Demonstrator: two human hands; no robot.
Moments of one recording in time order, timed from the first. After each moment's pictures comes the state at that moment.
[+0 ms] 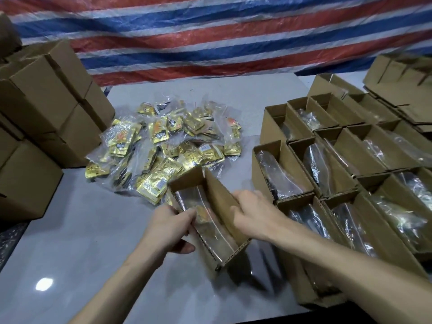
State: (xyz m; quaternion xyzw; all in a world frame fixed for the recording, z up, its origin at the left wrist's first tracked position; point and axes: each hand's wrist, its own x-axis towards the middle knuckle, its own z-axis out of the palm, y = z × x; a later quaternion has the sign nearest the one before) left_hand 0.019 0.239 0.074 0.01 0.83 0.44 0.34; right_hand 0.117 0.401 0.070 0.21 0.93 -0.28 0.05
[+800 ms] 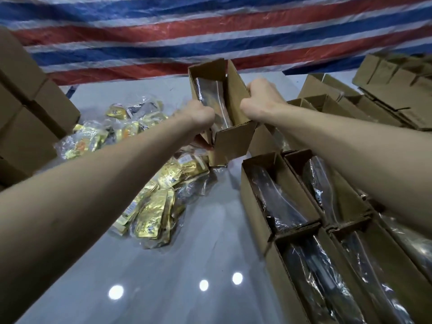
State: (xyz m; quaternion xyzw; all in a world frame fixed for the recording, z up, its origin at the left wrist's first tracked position) left_hand -0.119 0.458 0.120 0.21 0.80 0.47 0.31; right_hand -0.041 0.586 0.130 0.32 0.90 -0.24 -0.16
